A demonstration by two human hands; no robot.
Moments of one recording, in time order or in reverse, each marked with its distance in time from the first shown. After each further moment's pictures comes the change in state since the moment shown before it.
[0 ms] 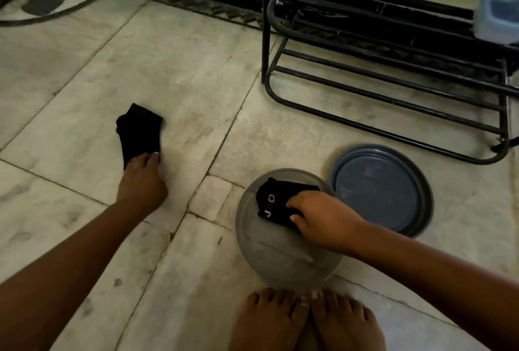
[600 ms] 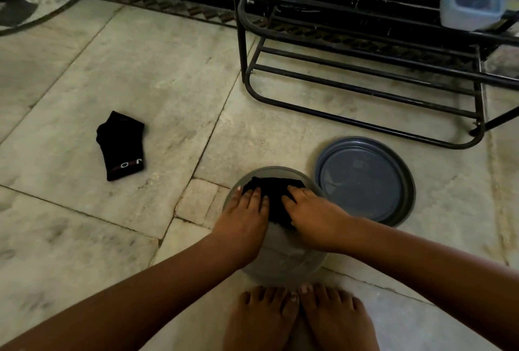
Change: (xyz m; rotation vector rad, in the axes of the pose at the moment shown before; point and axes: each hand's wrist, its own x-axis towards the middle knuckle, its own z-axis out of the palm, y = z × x) left_hand -0.111 0.155 0.029 0.538 -0.220 0.711; right_hand -0.006 0.012 0.012 -0.259 -0.118 0.005
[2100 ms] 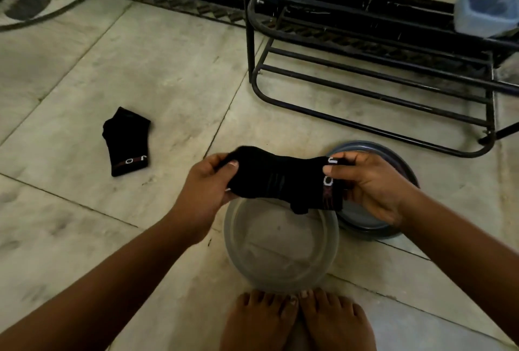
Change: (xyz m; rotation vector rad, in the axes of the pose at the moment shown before) left_hand -0.016 -0.048 -0.056 -1.971 0.380 -0.438; right_hand -0.038 0.045 -0.057 1.742 0.299 0.244
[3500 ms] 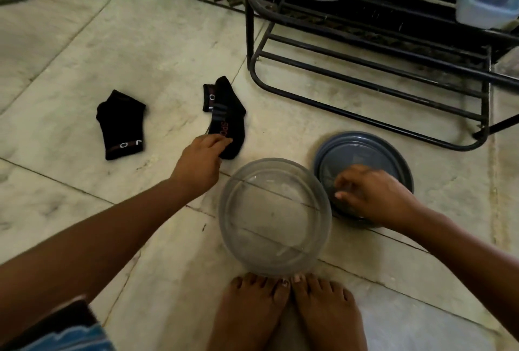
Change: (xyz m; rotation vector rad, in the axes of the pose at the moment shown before) left_hand 0.089 -0.057 -0.052 1.461 0.008 0.702; right_hand -0.005 0.037 -0.044 -1.399 -0.044 -0.321
